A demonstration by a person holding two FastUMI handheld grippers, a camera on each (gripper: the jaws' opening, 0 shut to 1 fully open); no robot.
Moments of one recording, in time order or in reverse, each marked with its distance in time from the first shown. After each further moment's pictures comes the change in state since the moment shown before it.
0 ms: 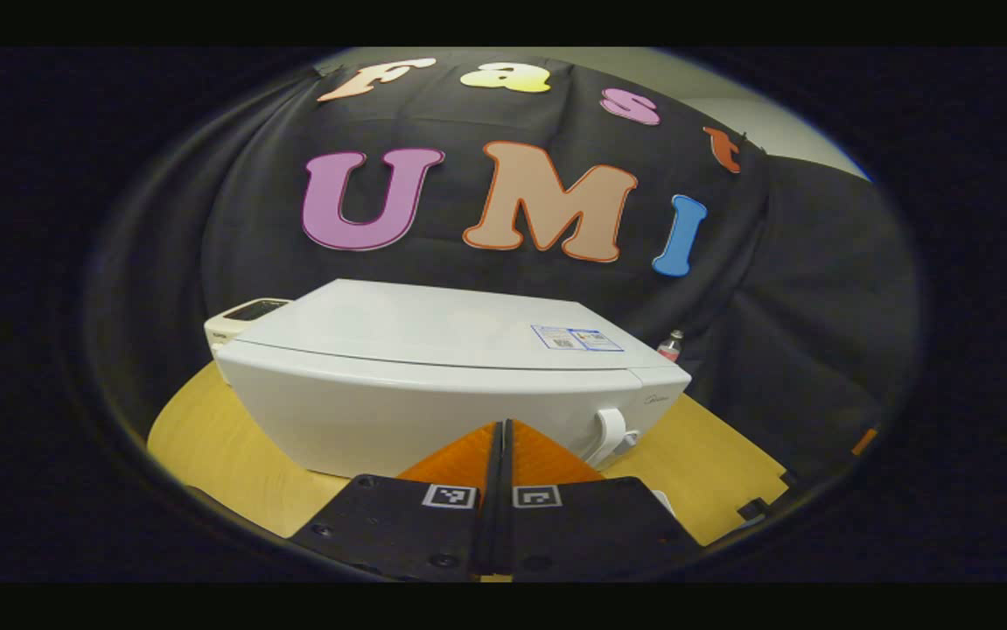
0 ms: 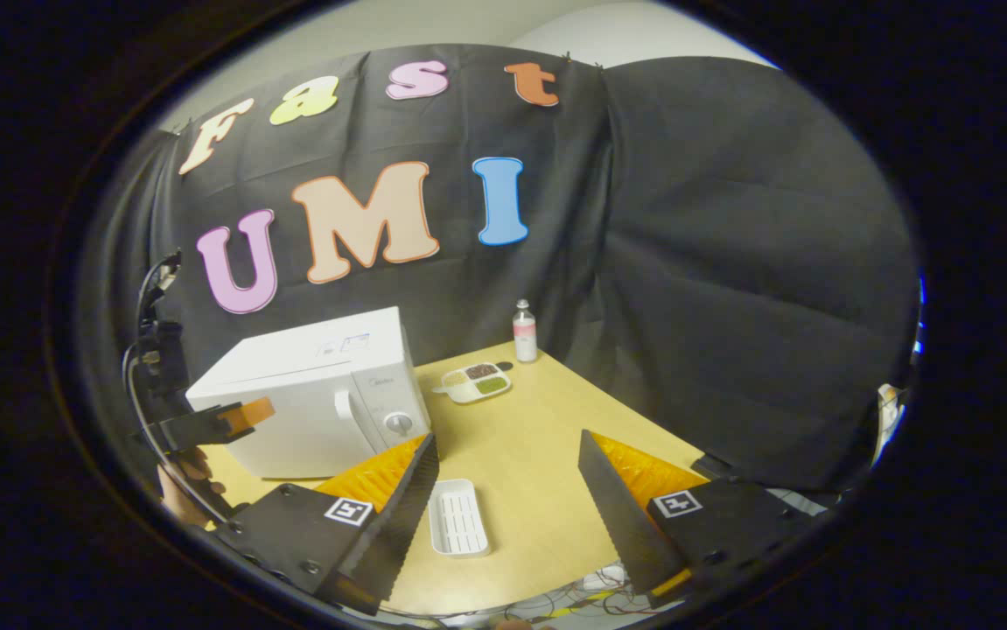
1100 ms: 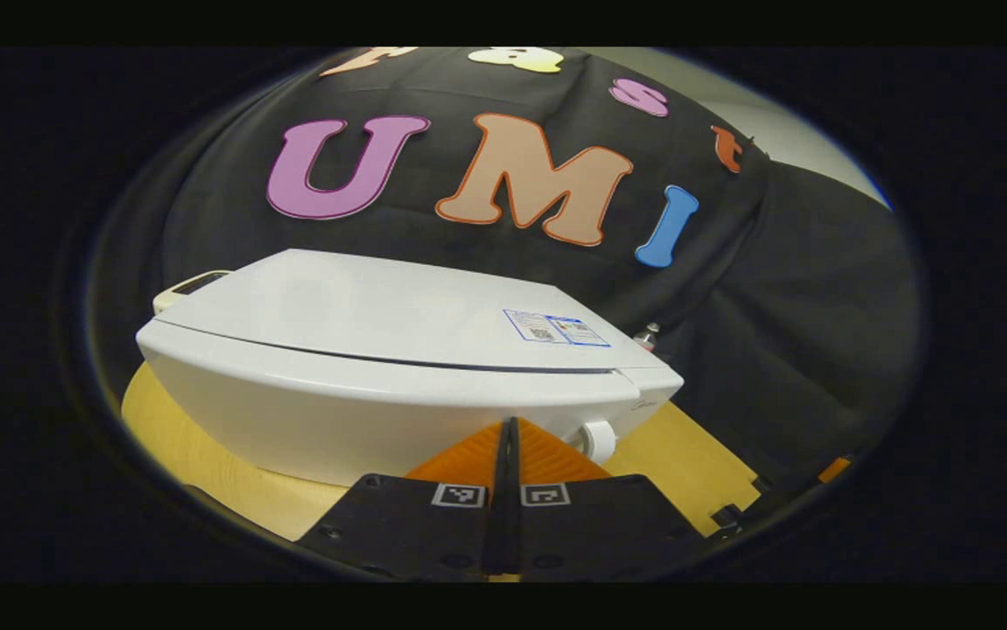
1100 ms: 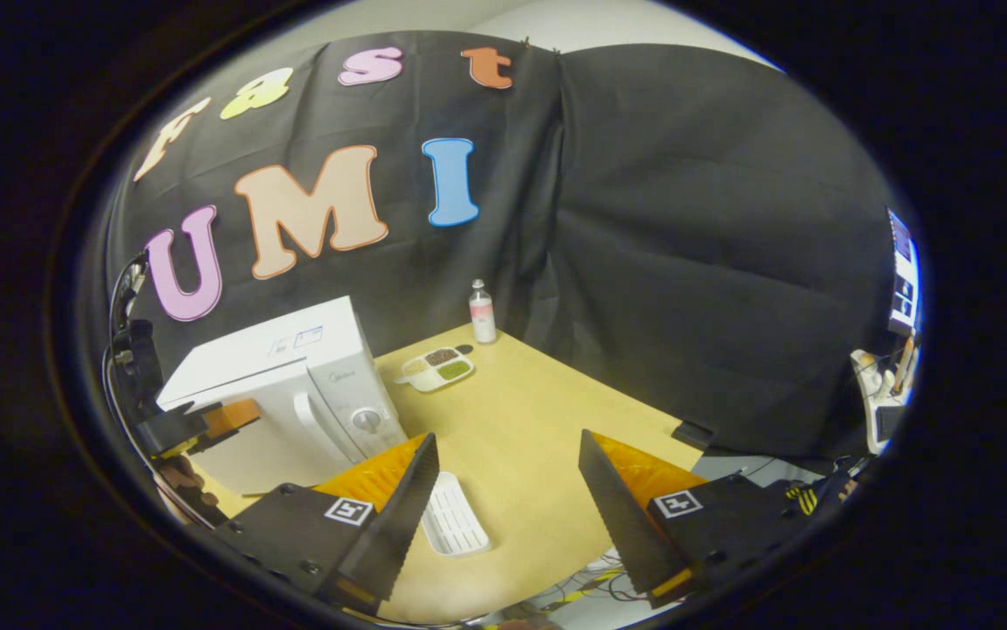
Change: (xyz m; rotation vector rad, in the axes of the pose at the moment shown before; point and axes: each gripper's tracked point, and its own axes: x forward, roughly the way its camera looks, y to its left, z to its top) left arm 0.054 -0.030 -0.023 -0.103 0.101 -0.142; right arm 0.006 -0.007 -0.022 0.064 0.068 -0.215
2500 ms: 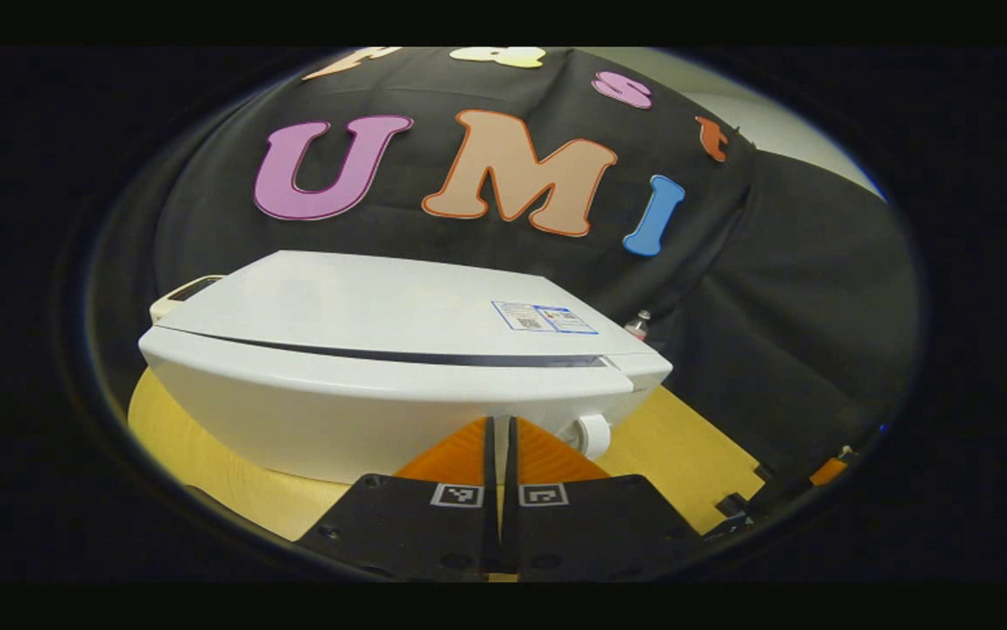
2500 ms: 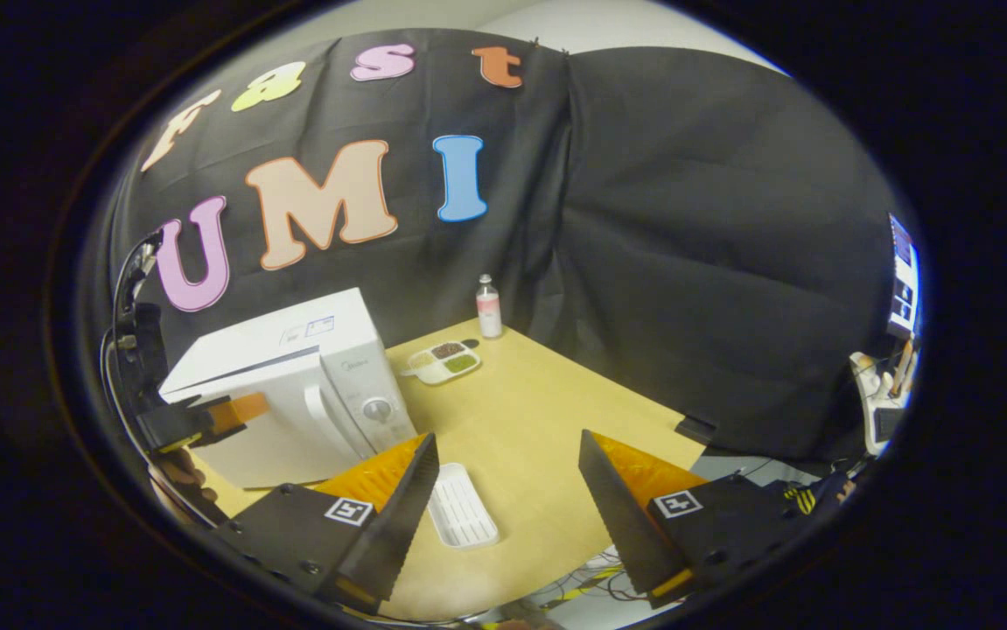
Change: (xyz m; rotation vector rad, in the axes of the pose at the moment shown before) left arm -0.005 -0.004 -0.003 0.051 0.038 -0.017; right arm -0.009 0.013 -0.015 -0.020 0.014 -0.005
